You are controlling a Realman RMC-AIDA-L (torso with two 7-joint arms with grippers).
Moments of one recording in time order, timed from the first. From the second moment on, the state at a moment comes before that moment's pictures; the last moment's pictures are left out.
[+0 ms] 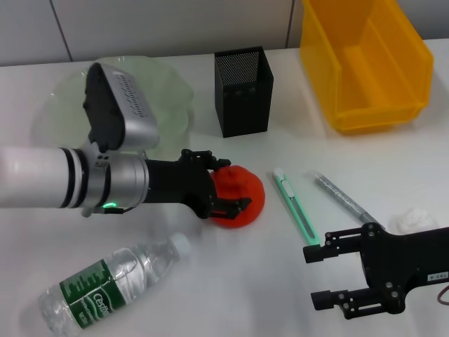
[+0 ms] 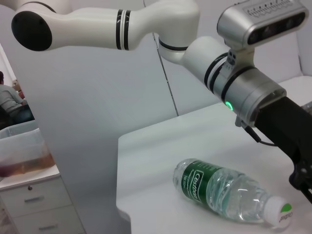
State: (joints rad) left arm -0.63 -2.08 1.60 0.71 1.67 0.96 -1.48; right arm 0.41 2.06 -0.68 -0.67 -2.14 -1.92 1.20
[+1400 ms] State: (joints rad) left arm -0.45 -2.07 1.45 1.09 1.62 1.23 -1.63; right arm 0.42 2.06 -0.68 -0.68 -2.14 -1.88 1.22
